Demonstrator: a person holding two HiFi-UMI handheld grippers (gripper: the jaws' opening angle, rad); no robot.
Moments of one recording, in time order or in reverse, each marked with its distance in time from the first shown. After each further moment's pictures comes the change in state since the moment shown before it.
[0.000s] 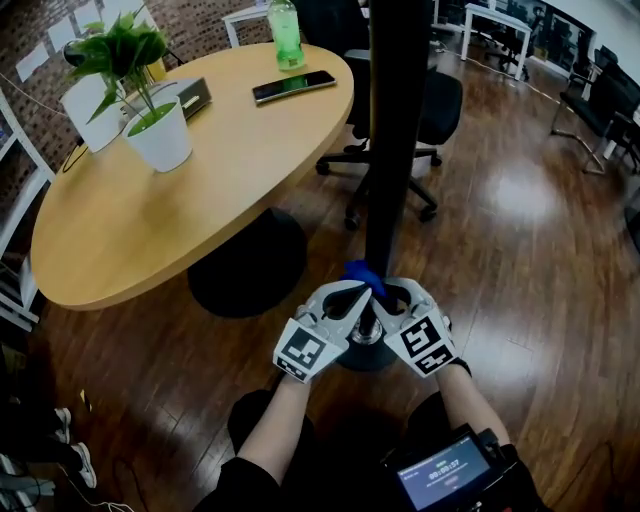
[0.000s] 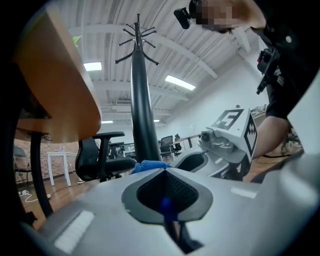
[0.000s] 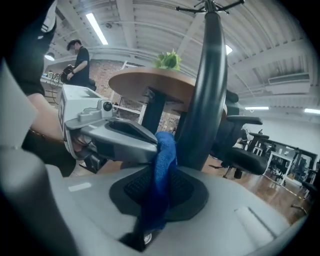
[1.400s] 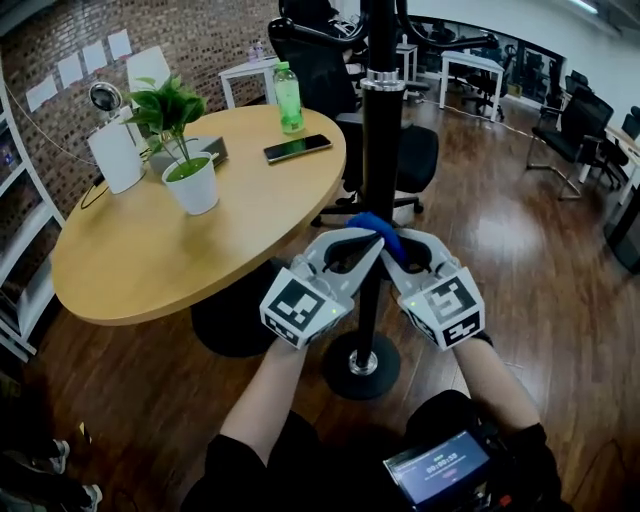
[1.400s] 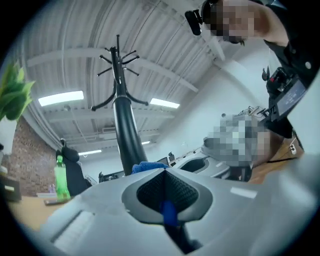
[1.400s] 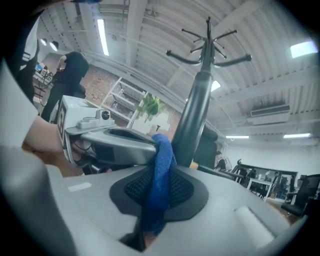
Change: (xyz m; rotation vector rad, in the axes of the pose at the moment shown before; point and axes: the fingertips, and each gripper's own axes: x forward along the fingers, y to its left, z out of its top) left arm 0.004 0.034 0.225 0.210 -0.207 -0.077; right arm -0.089 -0.076 0.204 -0.073 -0.274 -0.223
